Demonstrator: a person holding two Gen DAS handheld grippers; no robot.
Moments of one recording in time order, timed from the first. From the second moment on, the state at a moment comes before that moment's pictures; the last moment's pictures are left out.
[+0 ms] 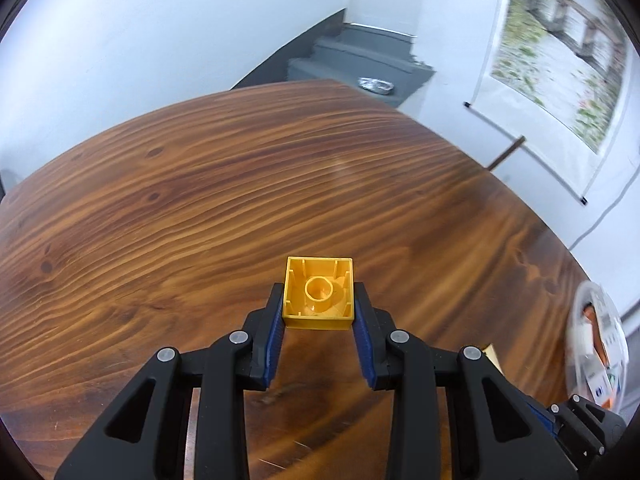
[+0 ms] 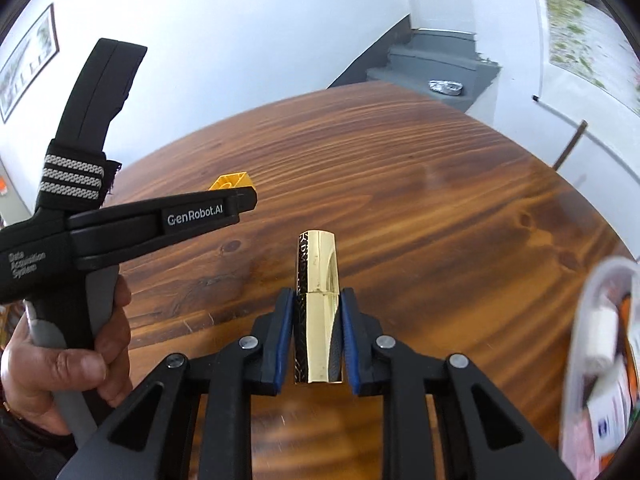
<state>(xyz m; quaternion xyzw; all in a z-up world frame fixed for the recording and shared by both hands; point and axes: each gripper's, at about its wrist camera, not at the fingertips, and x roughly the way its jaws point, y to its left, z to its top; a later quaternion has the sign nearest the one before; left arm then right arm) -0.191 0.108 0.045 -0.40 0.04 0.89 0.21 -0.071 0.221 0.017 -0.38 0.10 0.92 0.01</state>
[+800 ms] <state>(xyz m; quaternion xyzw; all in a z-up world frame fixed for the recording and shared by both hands) -0.064 0.198 0.081 -0.34 0.10 0.86 0.36 0.067 0.315 0.054 -0.30 0.14 0.94 0.11</state>
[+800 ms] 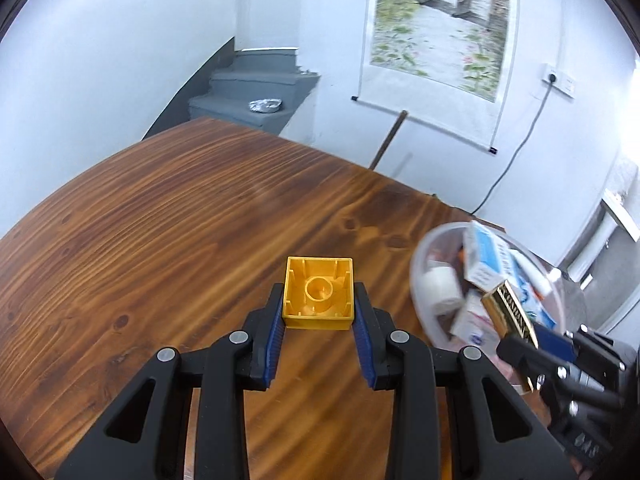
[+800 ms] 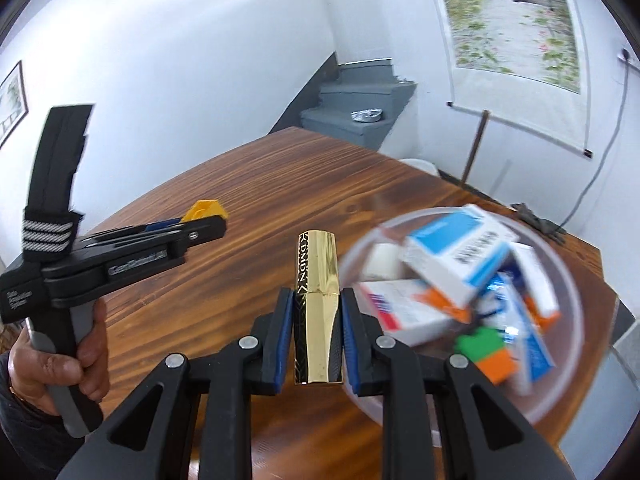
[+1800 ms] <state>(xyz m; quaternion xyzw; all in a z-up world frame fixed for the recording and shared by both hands) 0.042 0.329 0.044 -0.38 0.15 0.78 0.47 0.123 0.443 0.021 -0.28 0.22 0.92 0.16</state>
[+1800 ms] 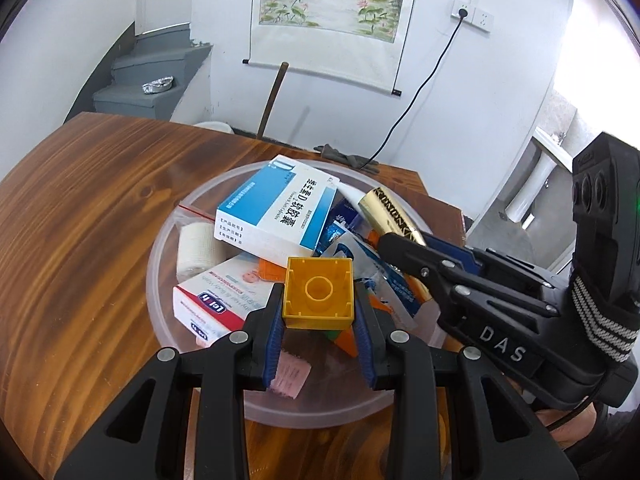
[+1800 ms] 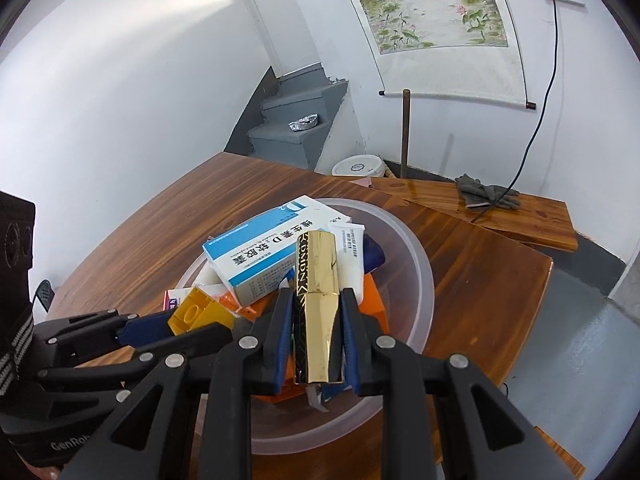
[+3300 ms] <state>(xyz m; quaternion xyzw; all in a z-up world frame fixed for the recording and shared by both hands) 0.087 0.259 0.103 -0.26 0.17 0.91 0.28 0.205 0.403 0.066 -0.26 0.16 0.92 0.24</state>
